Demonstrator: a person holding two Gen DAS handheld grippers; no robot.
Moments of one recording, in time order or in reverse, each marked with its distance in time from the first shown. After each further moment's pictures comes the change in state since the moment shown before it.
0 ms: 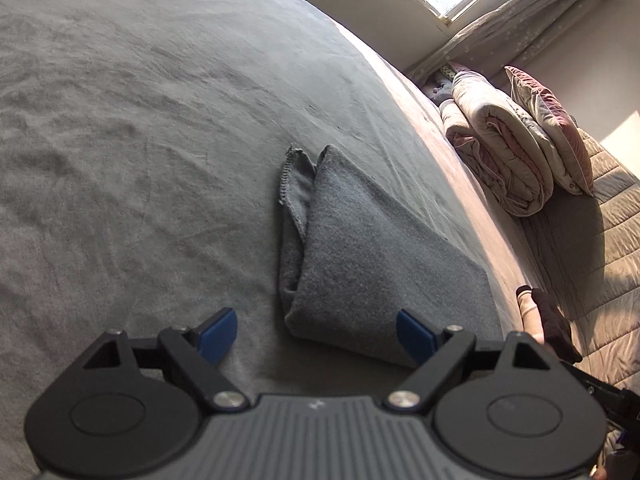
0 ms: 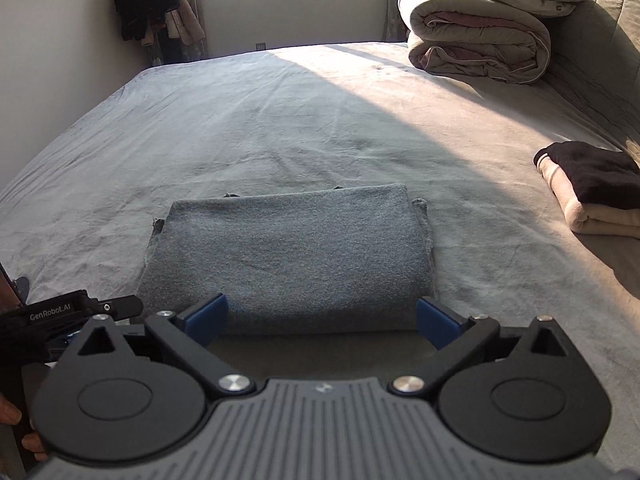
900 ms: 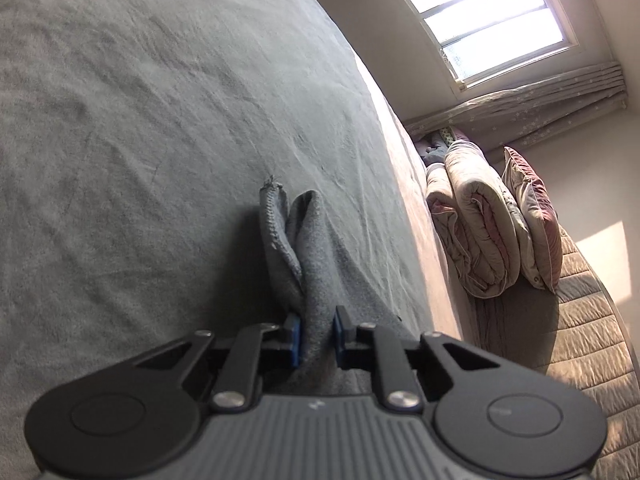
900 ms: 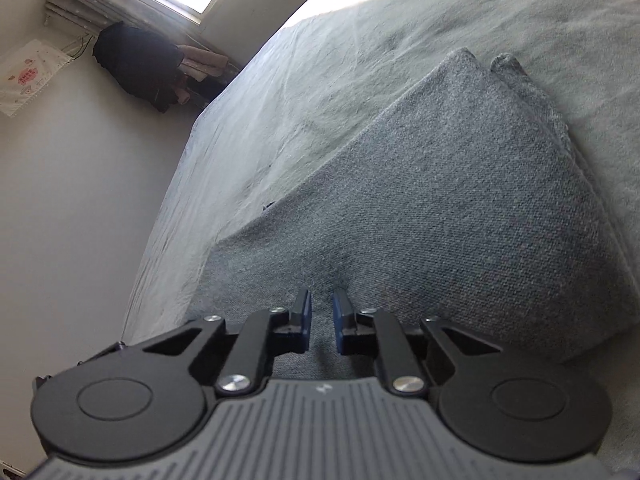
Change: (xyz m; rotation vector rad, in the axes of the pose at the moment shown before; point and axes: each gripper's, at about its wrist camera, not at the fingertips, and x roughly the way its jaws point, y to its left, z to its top) left arm 0.035 -0.027 0.030 -0.236 -0.089 -0.150; right arm 0.121 -0.059 -0.004 0.503 0.147 0.477
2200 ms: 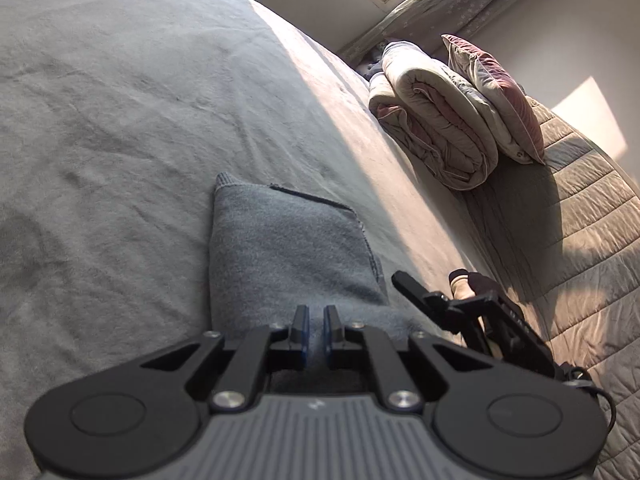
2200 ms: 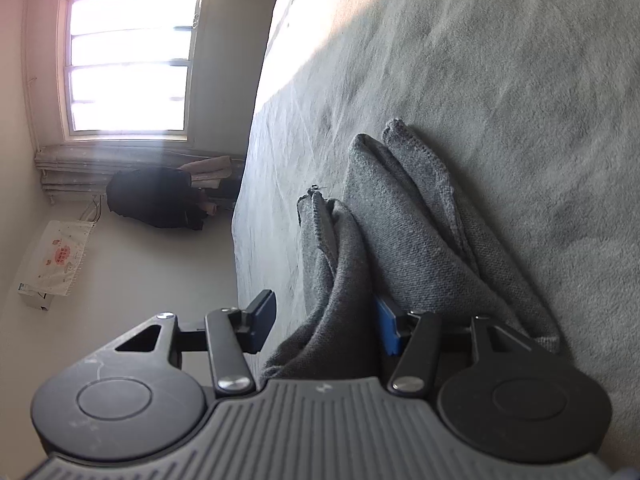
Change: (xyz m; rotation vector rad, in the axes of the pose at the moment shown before) left arm 0.049 -0.085 -0.078 0.328 0.172 0.032; right arm -0.088 -0.069 0.014 0.491 -0.148 0.234
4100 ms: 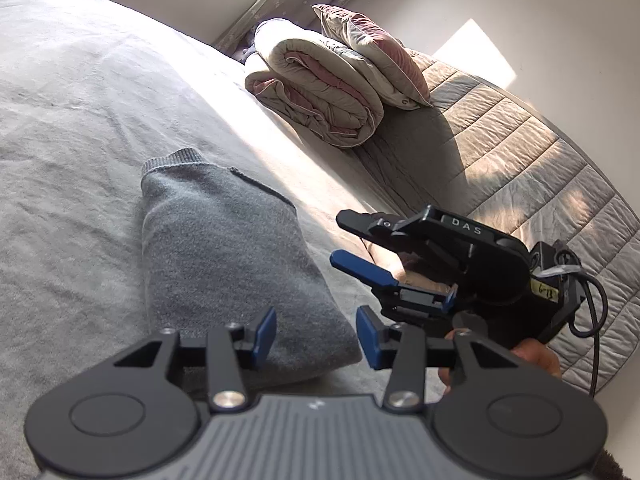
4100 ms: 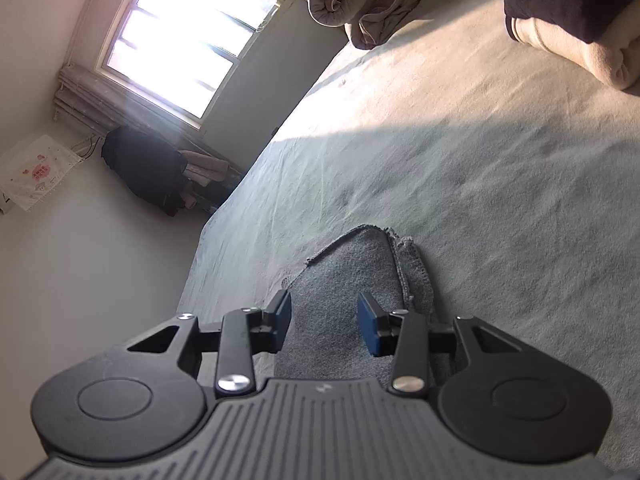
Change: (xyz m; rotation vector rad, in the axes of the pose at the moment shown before) left arm 0.004 -0.020 -0.024 0.266 0.017 -0.312; right arm -0.019 0.042 0.007 -0.463 -0.162 -0.160
